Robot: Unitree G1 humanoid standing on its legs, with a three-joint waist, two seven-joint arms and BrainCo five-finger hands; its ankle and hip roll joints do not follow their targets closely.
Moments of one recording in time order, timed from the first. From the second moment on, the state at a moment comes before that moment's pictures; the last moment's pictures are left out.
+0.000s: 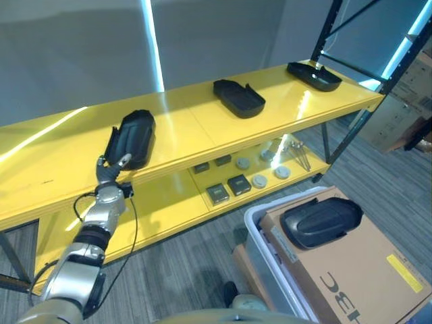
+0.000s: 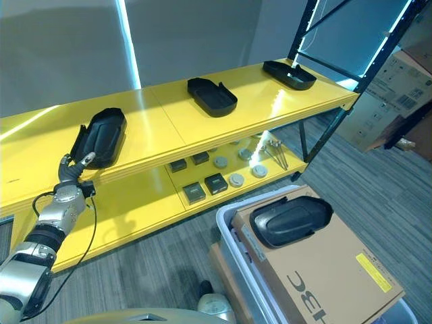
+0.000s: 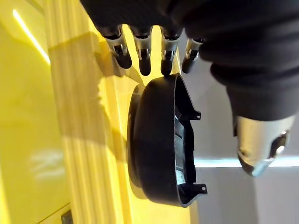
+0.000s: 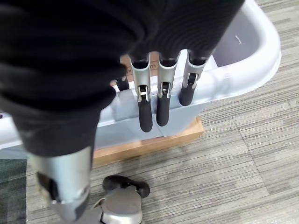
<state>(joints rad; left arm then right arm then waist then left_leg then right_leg) -0.48 0.42 -0.18 0.69 -0.52 0.09 0.47 0.27 -0.38 0.22 1.00 0.07 0.05 -0.07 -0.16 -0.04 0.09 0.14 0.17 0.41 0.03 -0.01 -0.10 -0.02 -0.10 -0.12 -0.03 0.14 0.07</state>
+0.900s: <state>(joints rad) -0.40 0.35 -0.28 0.48 -0.57 0.09 0.37 0.25 -0.37 0.23 1.00 0.07 0.06 -0.08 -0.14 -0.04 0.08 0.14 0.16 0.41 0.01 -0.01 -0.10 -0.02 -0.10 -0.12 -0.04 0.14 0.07</state>
